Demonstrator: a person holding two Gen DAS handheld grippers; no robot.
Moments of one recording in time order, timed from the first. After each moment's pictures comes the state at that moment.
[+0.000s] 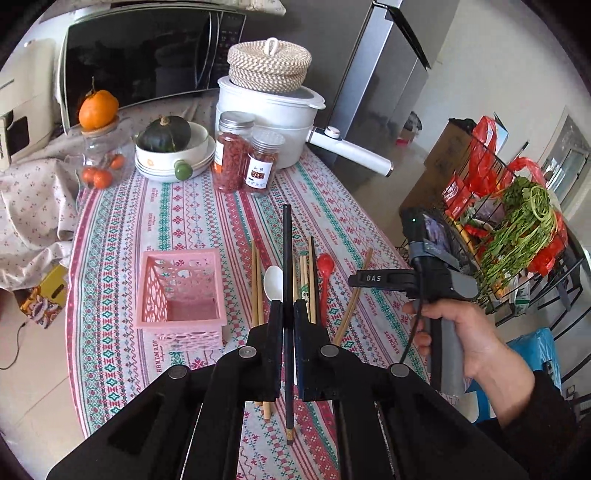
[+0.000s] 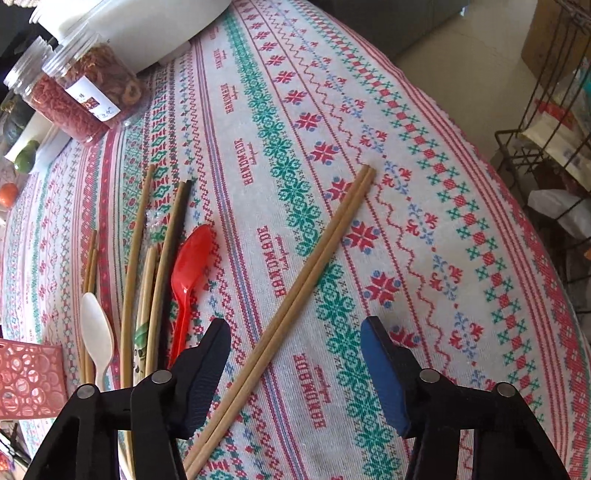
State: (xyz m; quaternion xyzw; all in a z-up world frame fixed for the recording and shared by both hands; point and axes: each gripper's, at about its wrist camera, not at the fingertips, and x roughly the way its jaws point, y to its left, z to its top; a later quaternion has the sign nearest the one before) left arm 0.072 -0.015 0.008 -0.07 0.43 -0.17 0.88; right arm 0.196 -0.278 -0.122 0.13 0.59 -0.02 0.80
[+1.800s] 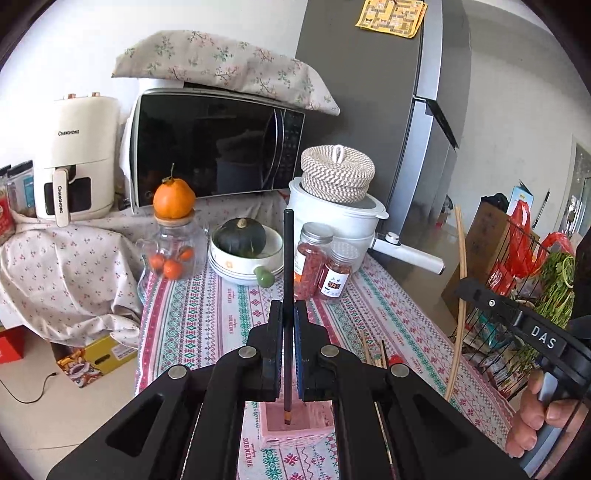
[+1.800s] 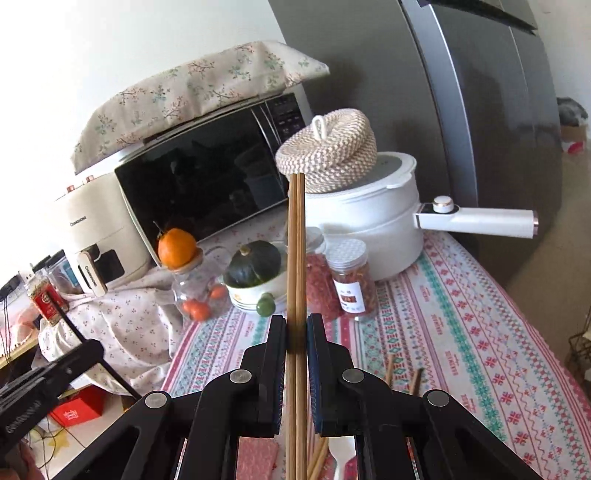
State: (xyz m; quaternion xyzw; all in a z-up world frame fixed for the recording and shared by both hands) left arm 0.098 0.067 0.031 -0.07 0.26 -0.08 0.96; right arm 0.107 -0.164 0.044 0.13 0.24 0.13 0.95
